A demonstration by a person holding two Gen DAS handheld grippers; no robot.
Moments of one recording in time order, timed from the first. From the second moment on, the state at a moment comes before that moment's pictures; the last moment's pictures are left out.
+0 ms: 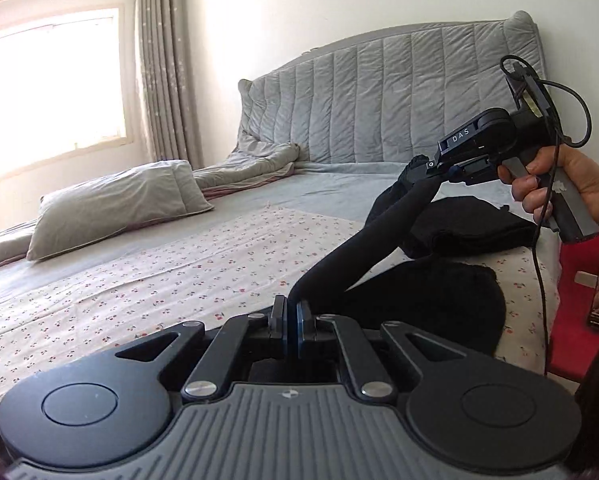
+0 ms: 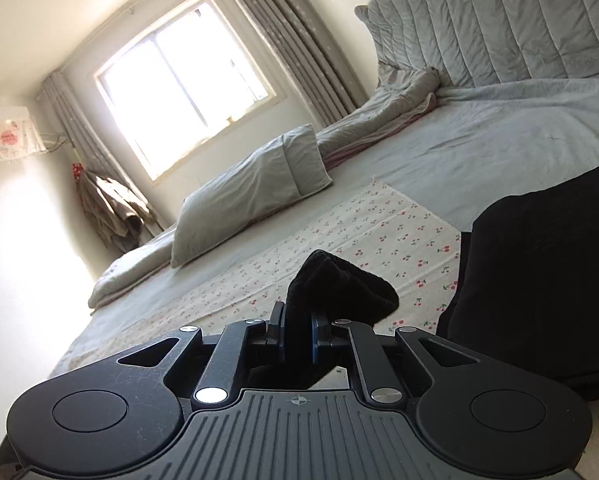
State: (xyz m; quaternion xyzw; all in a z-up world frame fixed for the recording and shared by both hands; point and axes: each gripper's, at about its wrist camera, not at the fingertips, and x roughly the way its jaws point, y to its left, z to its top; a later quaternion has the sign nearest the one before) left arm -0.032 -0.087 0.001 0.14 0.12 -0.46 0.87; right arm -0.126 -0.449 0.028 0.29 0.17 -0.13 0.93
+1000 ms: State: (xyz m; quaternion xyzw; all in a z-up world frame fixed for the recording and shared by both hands) left arm -0.058 -0.083 -0.058 0.23 0.21 -0.52 0.79; right arm -0.163 -0.439 -0.039 0.26 0.35 -0.20 0.88
